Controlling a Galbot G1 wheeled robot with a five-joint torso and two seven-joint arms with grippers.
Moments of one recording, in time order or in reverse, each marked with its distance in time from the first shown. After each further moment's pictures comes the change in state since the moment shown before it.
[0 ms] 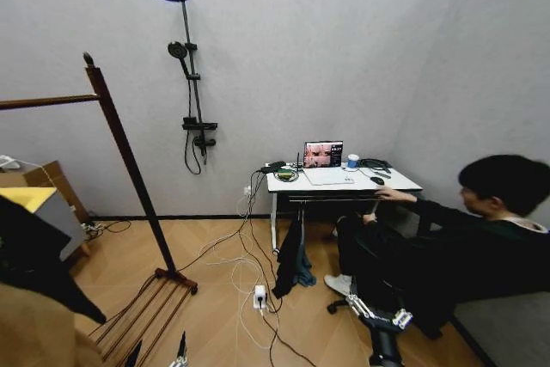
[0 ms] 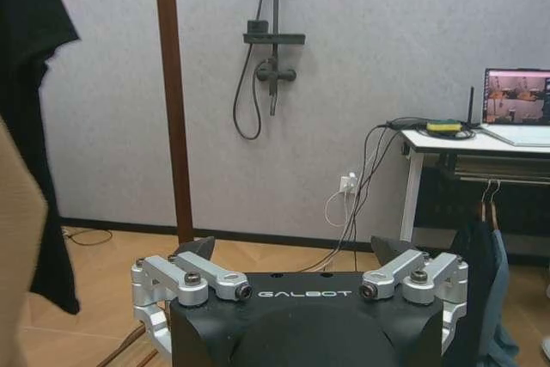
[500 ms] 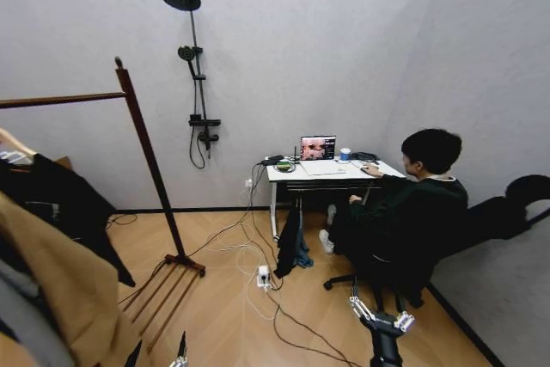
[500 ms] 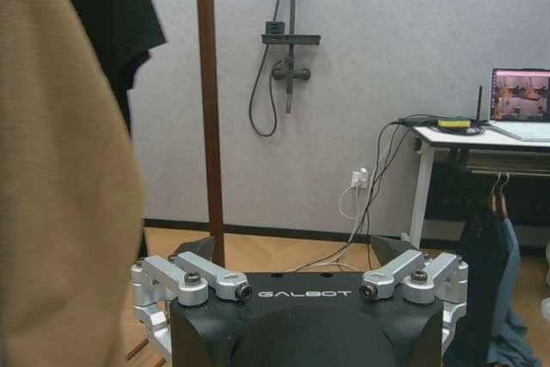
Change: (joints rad) left arm 0.000 0.000 0.000 0.000 0.000 0.000 0.000; right arm 0.001 0.005 -0.003 -0.014 -0.003 0.029 0.004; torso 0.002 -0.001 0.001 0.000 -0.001
